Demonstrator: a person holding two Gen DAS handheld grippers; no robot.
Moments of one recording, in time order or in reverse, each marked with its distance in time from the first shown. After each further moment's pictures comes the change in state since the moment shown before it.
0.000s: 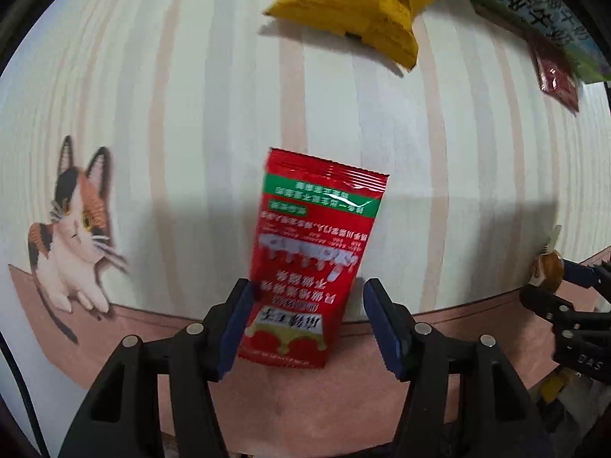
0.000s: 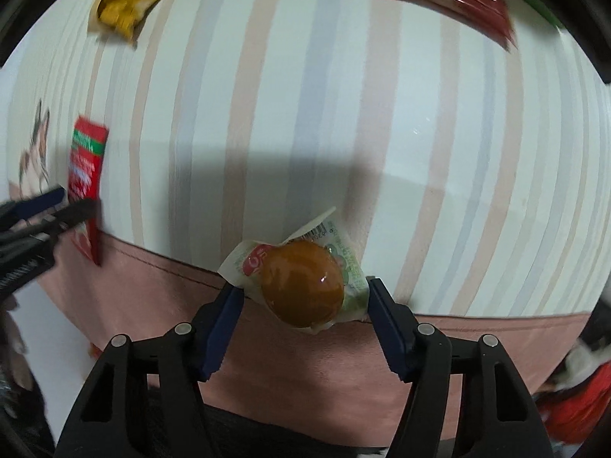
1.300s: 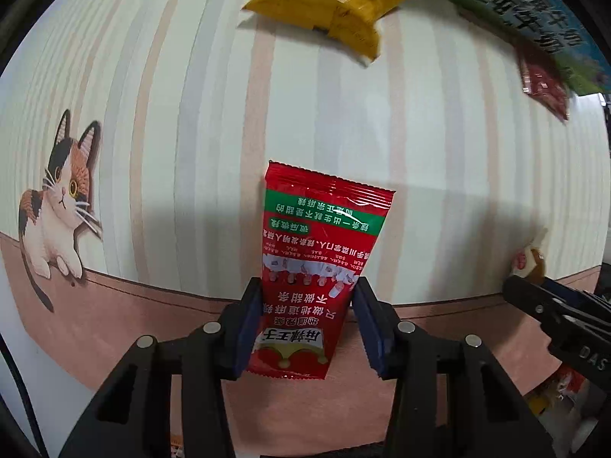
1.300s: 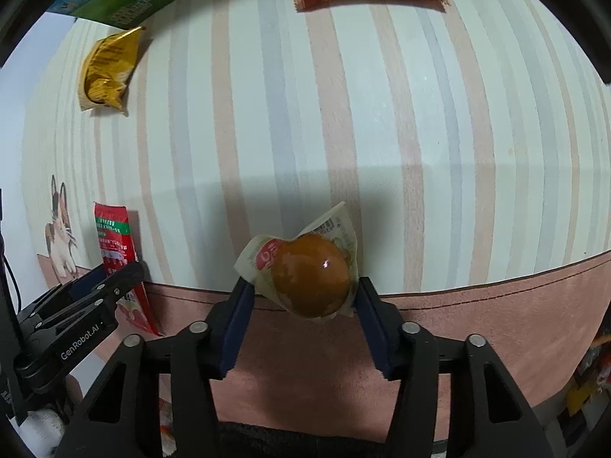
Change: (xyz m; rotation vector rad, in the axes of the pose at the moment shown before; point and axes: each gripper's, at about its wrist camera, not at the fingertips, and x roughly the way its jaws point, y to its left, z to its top) left arm -0.022 -0.034 0.001 -0.086 -0.039 -0.064; right arm 0.002 -0.016 -0.018 0.200 -0.096 0.113
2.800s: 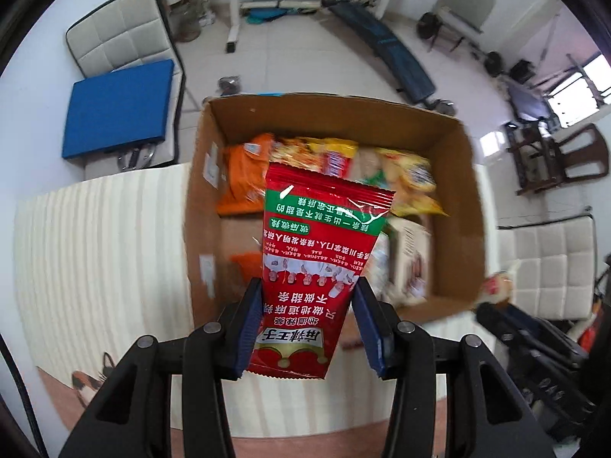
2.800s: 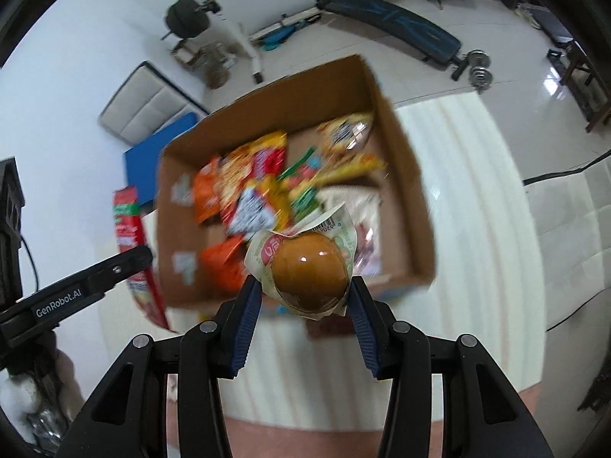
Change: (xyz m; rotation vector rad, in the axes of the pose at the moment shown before) left arm -0.237 -0.088 0.231 0.123 -0.274 -0.110; right arm -0.273 -0.088 0.153 0.091 -0.426 0.145
